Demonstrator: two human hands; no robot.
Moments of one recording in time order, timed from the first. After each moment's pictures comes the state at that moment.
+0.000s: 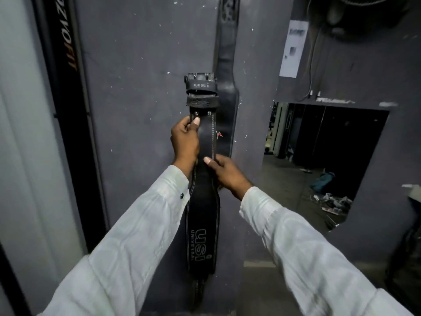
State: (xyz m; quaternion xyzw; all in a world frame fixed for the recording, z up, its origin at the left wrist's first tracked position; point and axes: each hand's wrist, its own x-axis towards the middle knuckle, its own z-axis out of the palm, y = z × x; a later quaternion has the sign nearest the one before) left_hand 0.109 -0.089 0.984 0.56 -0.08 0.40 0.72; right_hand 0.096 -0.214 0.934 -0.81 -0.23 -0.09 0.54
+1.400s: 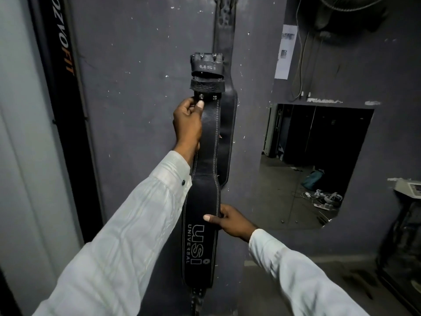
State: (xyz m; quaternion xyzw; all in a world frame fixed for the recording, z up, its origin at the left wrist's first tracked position) left_hand 0.104 -0.075 1.035 0.54 -0.12 0.38 0.74; right_hand 0.063 -0.228 0.826 -0.79 -0.24 0.11 0.55
